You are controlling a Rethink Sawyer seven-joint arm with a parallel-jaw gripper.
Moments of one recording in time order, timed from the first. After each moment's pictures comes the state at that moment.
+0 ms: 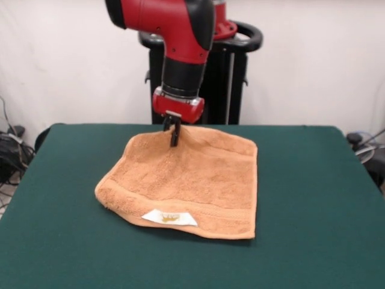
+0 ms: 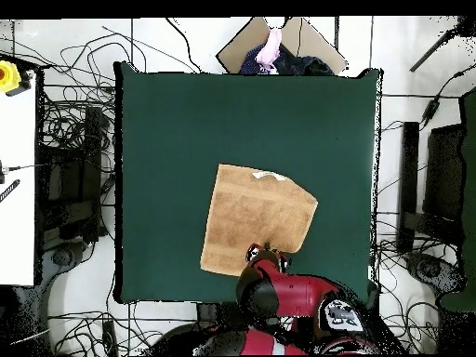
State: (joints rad) arm -0.33 -0.54 -0.17 2.06 -0.43 -0.17 2.11
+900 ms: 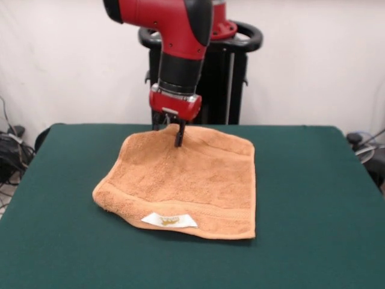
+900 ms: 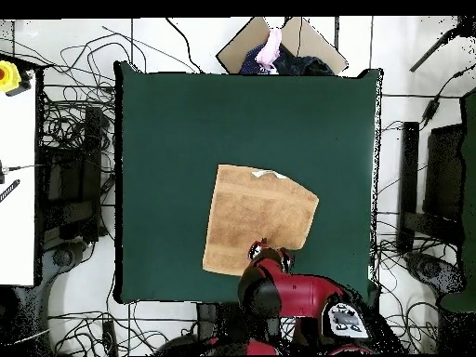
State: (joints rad) arm -0.33 -0.57 -0.17 2.06 -0.43 -0.17 2.11
